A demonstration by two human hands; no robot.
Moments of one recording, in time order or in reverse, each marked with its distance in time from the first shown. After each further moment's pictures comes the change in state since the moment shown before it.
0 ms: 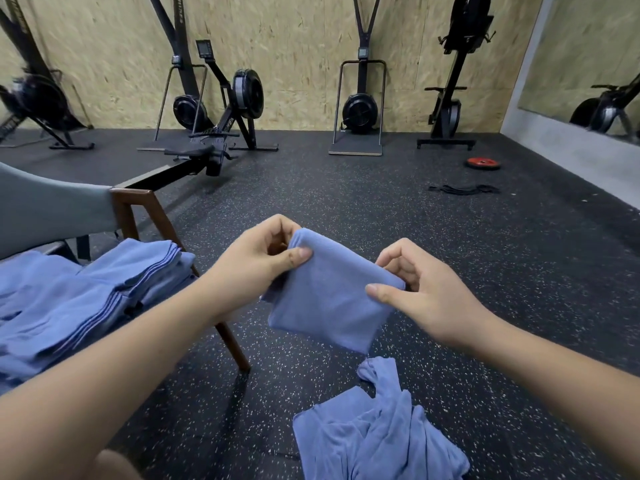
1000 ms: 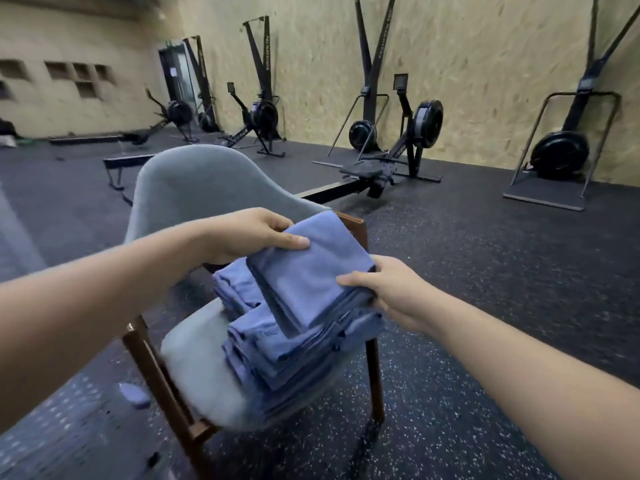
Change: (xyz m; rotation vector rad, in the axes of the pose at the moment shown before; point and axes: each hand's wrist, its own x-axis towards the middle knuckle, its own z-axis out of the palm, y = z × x) left_hand -0.093 0.036 -0.330 0.350 0.212 -0.524; right_hand 0.226 -0.115 0.303 0.430 -0.577 0.190
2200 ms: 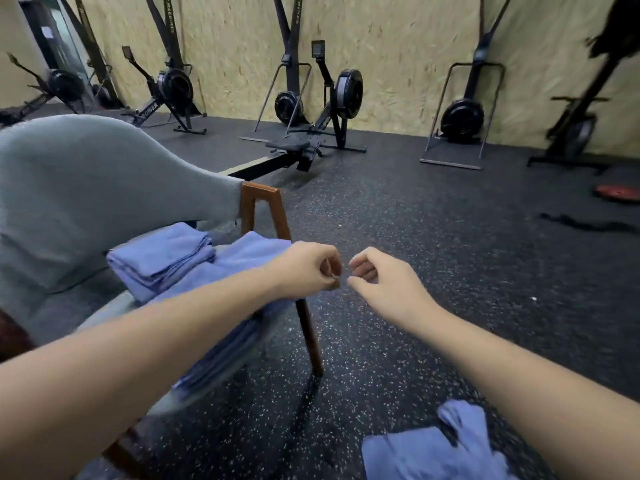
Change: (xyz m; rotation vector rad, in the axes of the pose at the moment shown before) left_hand 0.070 0.027 0.206 0.563 0.014 0.341; right_hand -0.103 0.059 -0.081 -0.727 0.434 -0.103
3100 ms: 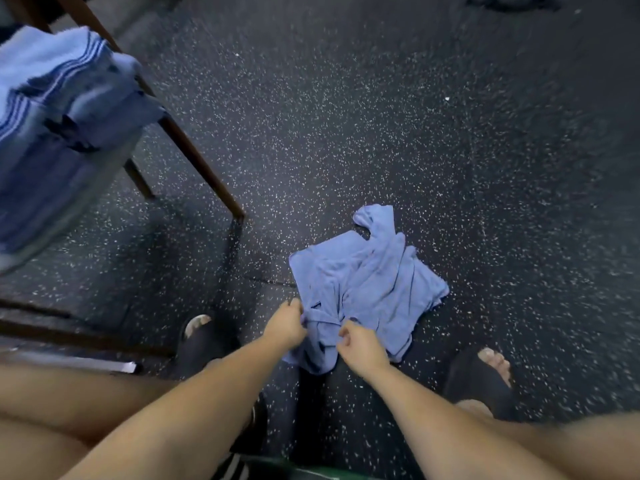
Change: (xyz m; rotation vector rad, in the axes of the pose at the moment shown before) left_hand -0.193 0.028 0.483 -0.069 -0.639 -0.413; right_hand -0.402 0.266 0.206 -0.066 -0.346 0.806
